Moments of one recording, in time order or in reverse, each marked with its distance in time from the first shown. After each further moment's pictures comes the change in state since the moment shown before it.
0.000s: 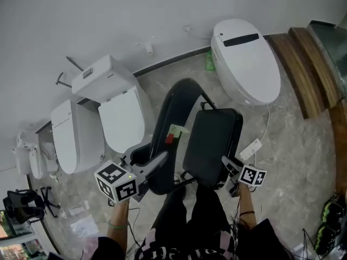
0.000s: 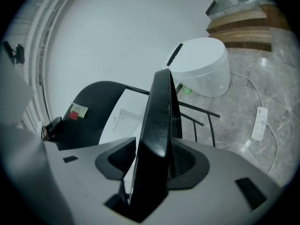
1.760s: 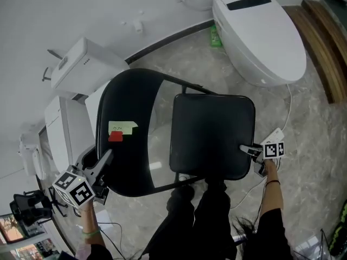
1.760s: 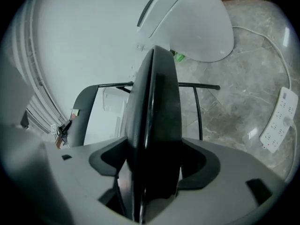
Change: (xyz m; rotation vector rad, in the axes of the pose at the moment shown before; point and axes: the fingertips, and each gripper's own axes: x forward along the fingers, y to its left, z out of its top) left arm -0.002 0.182 -0.129 0.043 0.086 0.395; right arm 0.121 -0.285 -0.051 0.015 0.344 0.142
